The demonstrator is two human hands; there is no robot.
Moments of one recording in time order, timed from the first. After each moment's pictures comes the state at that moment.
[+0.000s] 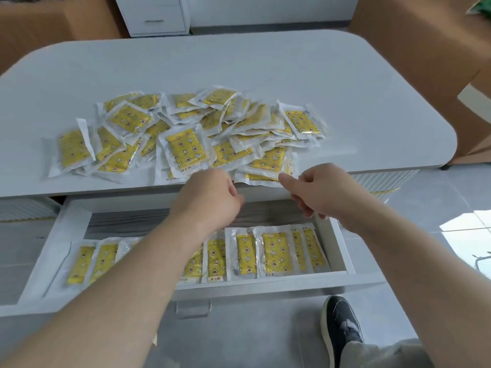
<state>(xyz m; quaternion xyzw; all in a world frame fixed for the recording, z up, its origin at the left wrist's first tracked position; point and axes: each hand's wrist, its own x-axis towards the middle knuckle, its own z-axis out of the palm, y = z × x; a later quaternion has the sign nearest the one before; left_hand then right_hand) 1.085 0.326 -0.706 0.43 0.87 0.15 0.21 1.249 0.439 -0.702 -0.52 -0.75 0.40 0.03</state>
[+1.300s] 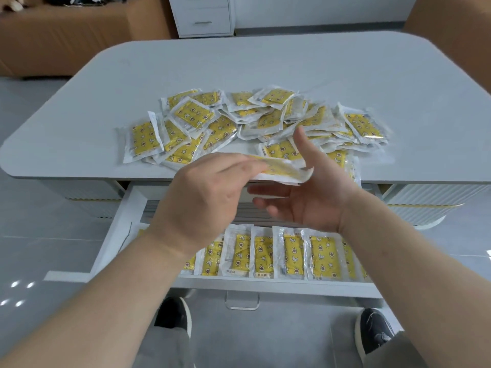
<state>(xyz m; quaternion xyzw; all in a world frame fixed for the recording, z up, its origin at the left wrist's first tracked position) 1.017 0.237 -0.688 0.68 0.64 0.31 -0.18 1.151 0.387 -0.693 -0.32 -0.36 0.88 -0.01</state>
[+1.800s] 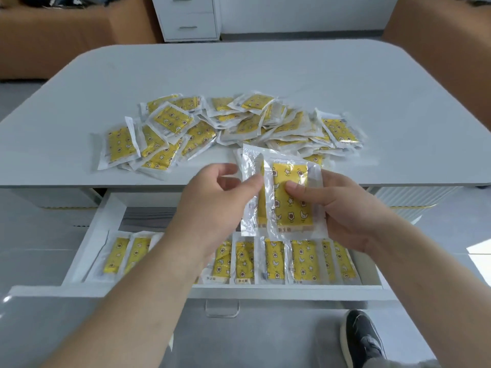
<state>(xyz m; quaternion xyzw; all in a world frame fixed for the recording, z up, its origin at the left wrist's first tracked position) 1.070 0.263 -0.672 0.26 0.79 0.47 0.32 1.216 0.403 -0.698 -0.32 -0.47 0.82 0.11</state>
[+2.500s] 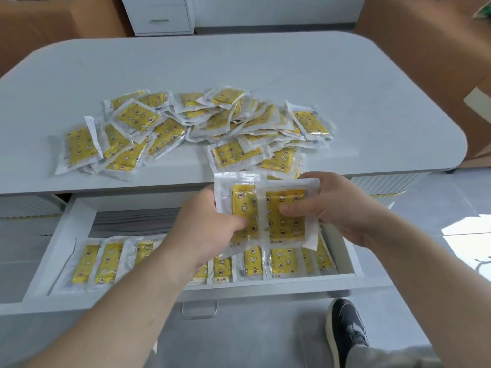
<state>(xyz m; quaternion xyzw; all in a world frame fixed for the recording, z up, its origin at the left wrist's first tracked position) 1.087 0.282 -0.710 0.29 0.79 0.38 0.38 1.255 0.427 -0.706 -0.41 -0.63 0.65 0.07</state>
